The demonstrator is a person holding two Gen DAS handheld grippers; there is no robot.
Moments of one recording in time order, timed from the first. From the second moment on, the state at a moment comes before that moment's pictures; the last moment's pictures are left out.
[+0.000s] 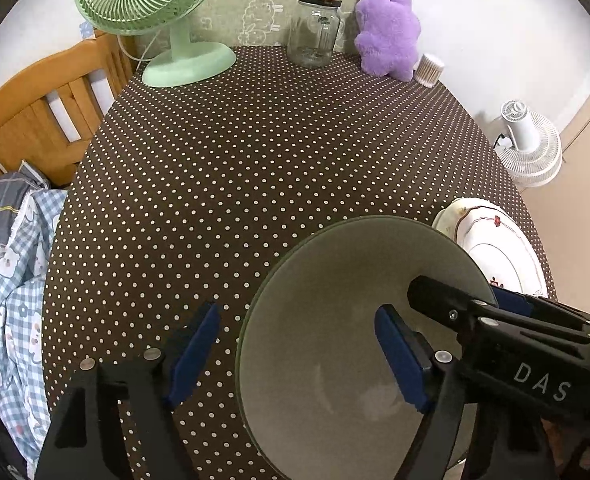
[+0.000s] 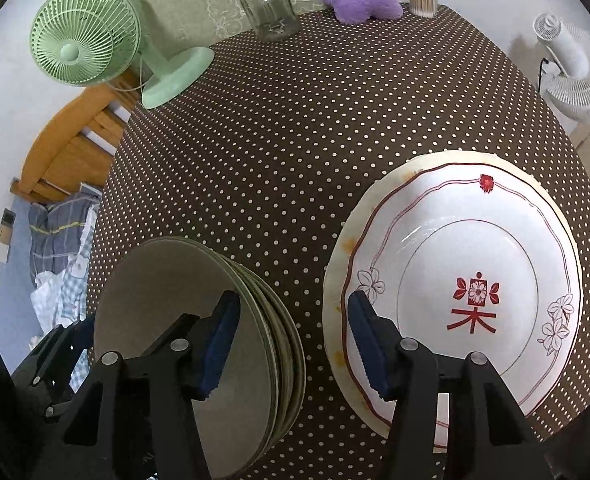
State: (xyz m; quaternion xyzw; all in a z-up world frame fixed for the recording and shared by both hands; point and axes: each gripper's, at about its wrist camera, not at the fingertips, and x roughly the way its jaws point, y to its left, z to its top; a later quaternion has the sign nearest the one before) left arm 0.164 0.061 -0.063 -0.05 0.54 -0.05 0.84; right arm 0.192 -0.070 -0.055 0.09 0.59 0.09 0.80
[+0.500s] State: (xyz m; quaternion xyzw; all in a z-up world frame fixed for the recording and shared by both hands) left arm 0.161 0.055 -0.075 -0.06 0.55 -0.06 0.83; right arm 0.193 -0.068 -0.074 0.12 0.62 0.11 0.77
